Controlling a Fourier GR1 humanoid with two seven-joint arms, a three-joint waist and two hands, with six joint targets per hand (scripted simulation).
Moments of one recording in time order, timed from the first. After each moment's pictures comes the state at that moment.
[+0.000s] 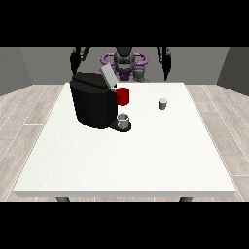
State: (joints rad) left arm -0.01 0.08 0.01 -1.55 -0.02 0.00 0.02; right arm -0.02 -0.11 -0.04 -1.56 -0.04 0.03 0.01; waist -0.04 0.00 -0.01
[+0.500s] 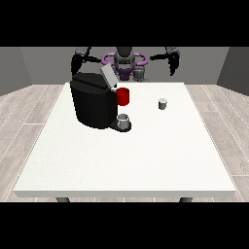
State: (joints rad) left arm 0.00 0.27 -0.02 -1.53 -0.12 -0.16 -0.15; right arm -0.01 -0.09 -0.04 -1.53 0.07 -0.07 -0.03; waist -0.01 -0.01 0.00
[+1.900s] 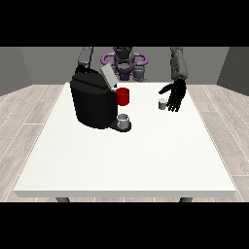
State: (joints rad) left arm -0.44 0.48 0.03 -0.95 -0.47 -0.17 -0.21; right arm -0.22 -0.02 0.04 -1.48 0.17 -0.16 0.03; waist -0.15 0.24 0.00
